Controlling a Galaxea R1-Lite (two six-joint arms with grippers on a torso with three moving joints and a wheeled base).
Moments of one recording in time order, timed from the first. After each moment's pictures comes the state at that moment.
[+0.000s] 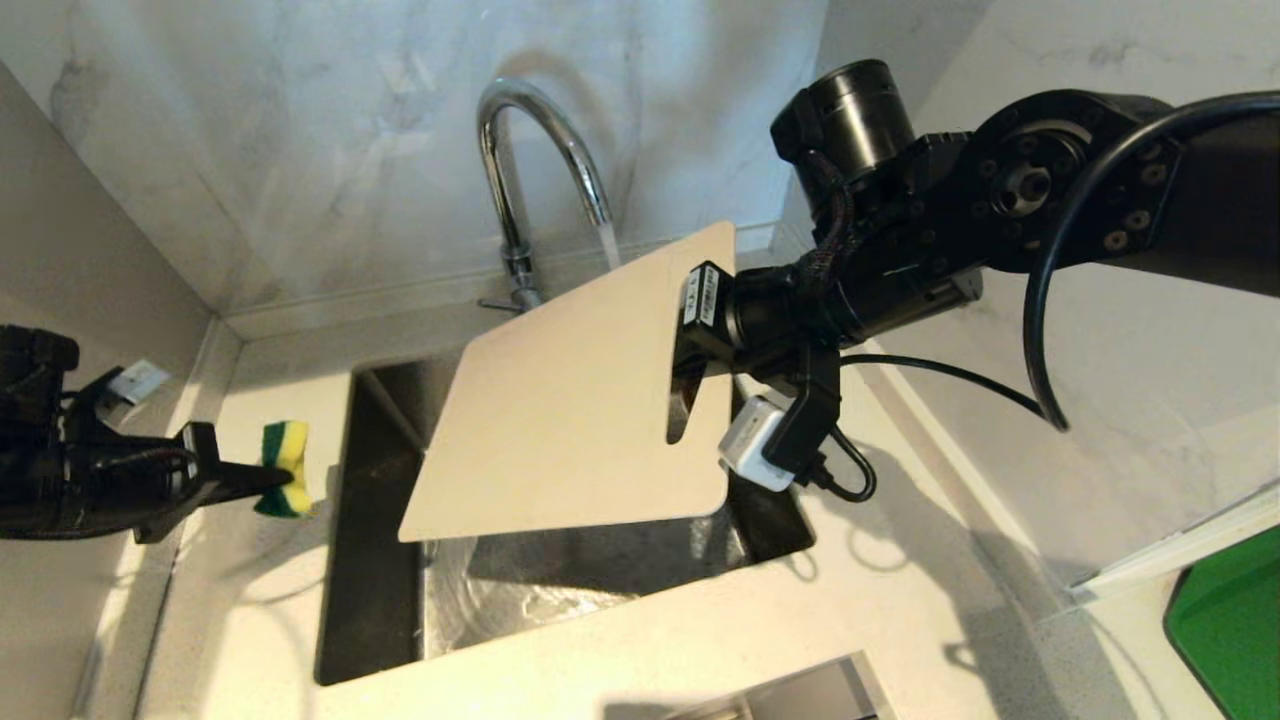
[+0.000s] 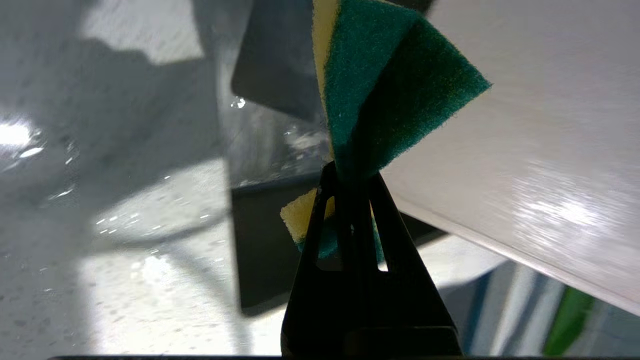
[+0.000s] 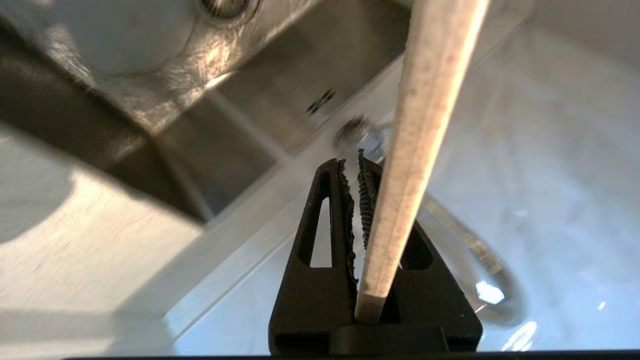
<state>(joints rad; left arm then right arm) 0.14 1.62 -0.92 -0.02 -0.56 -0.42 0.51 1.90 -1.90 0.60 0.29 -2.50</state>
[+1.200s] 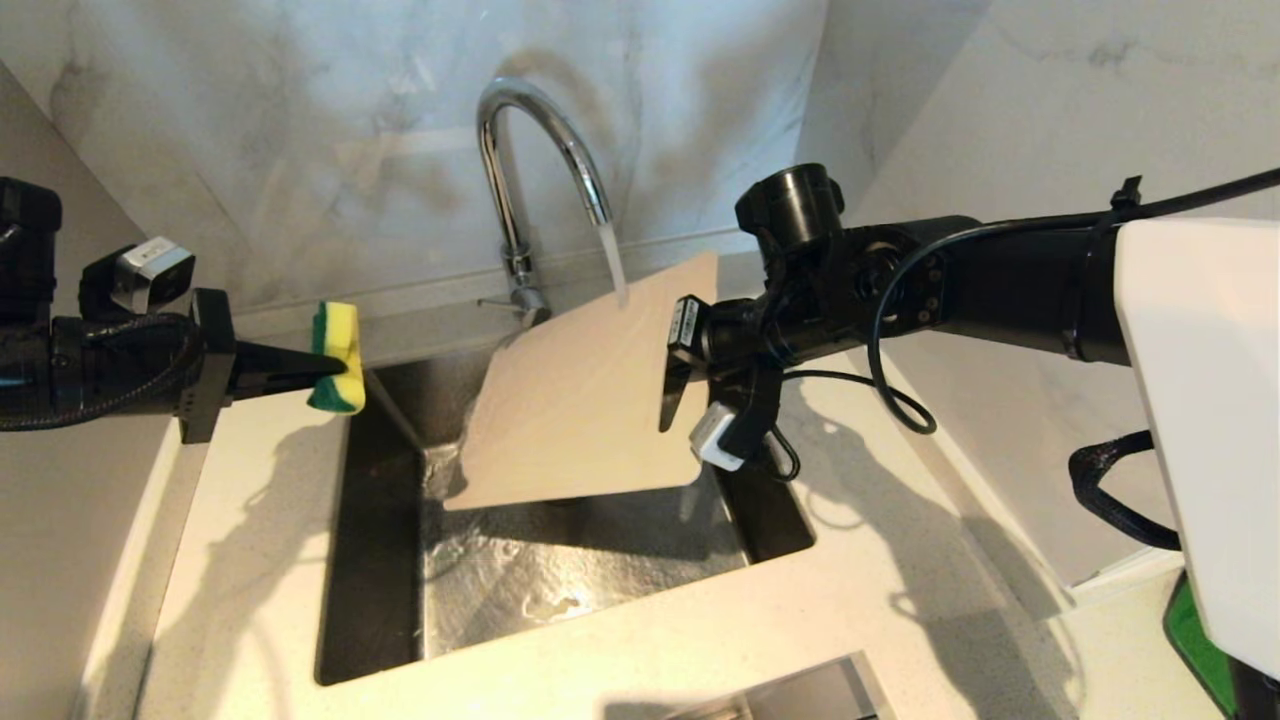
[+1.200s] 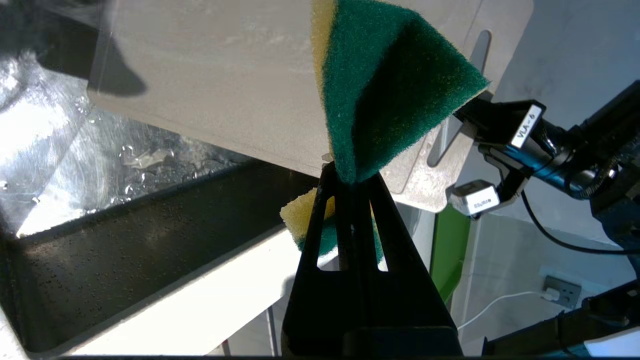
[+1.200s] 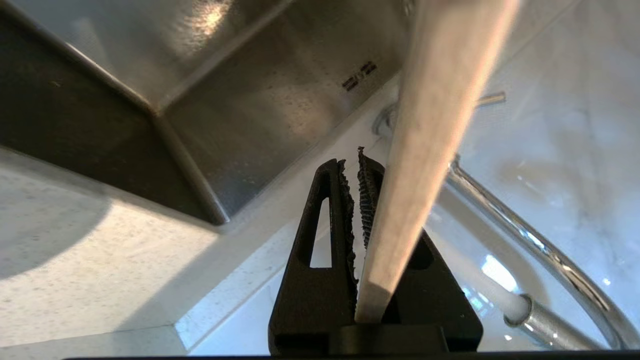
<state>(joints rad) -0.05 1.55 -1.17 0.09 -0.64 -0.65 0.44 2.12 -1.98 0.40 0.28 -2.52</state>
